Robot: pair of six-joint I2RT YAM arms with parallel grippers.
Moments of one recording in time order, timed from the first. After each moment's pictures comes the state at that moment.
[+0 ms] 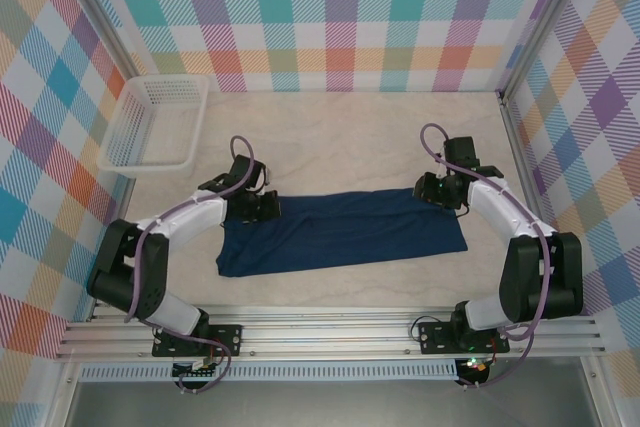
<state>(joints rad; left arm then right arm) -0.40 1.49 0.87 -0.43 0.21 -0.48 0.11 1.43 0.95 -0.62 -0.17 0.35</state>
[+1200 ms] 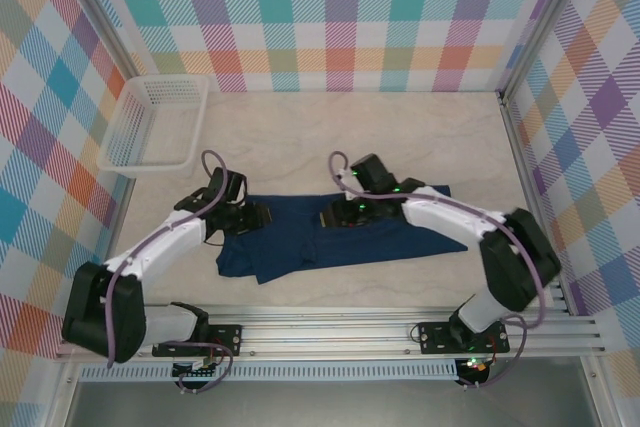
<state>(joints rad) -0.33 1.29 0.76 -0.53 0.17 -0.61 0.70 1.60 1.02 -0.37 -0.45 0.45</state>
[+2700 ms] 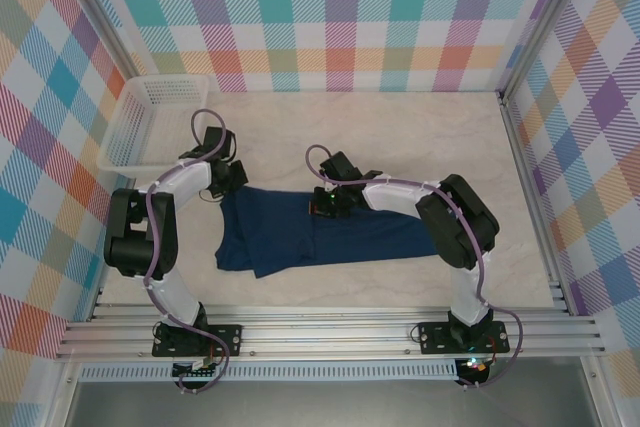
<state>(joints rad) -0.11 1.75 1.14 -0.51 -0.02 -0.50 0.73 1.95 1.23 -0.27 -0.30 0.75</state>
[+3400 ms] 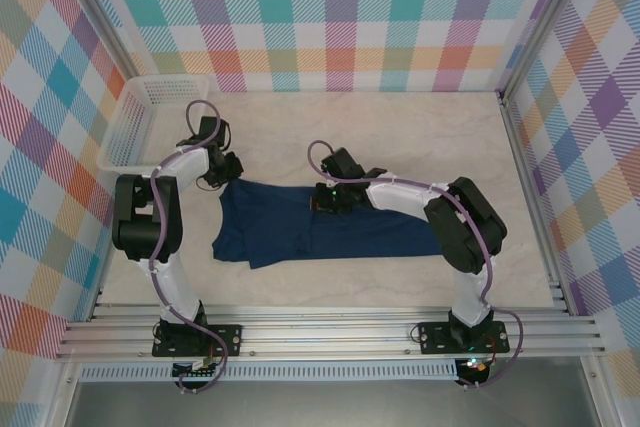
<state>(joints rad) -0.06 1.89 1.29 -0.55 0.01 -0.49 0.72 1.90 1.22 -0.29 -0.27 0.73</state>
